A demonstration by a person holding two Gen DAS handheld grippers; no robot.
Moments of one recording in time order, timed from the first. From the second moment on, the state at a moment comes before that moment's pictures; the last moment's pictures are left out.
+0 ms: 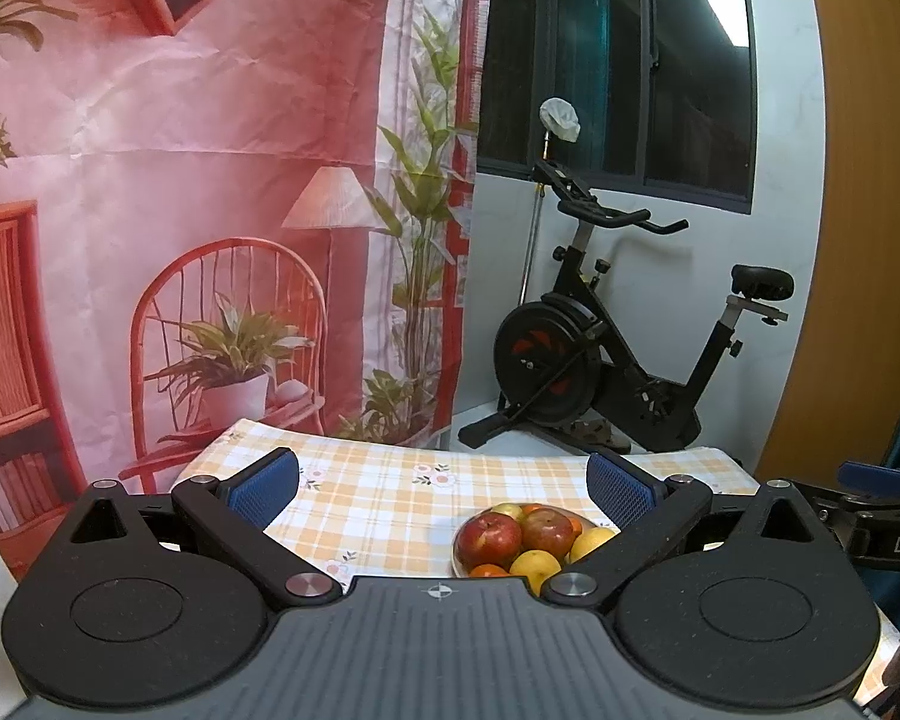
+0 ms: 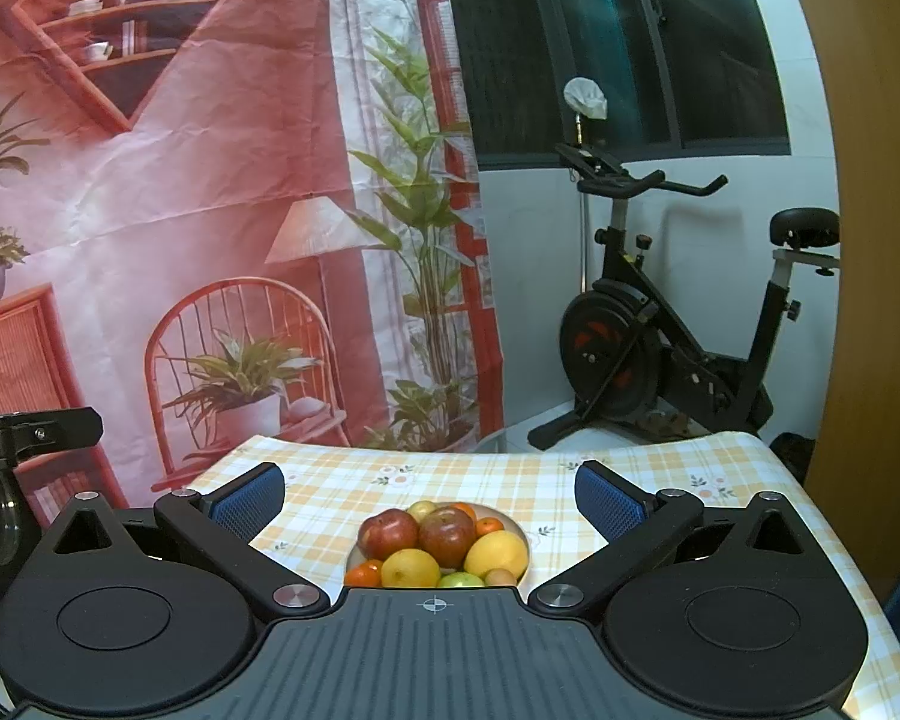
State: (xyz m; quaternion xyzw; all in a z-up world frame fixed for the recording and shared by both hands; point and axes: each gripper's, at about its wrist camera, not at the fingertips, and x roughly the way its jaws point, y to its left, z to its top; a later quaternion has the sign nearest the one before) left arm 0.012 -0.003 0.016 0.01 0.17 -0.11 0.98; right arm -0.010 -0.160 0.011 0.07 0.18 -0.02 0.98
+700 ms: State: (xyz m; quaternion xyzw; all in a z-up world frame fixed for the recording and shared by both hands) left arm 0.011 -0.003 0.012 0.02 0.17 -0.12 0.98; right arm -0.010 -0.160 0.011 0.07 0.18 -0.02 0.98
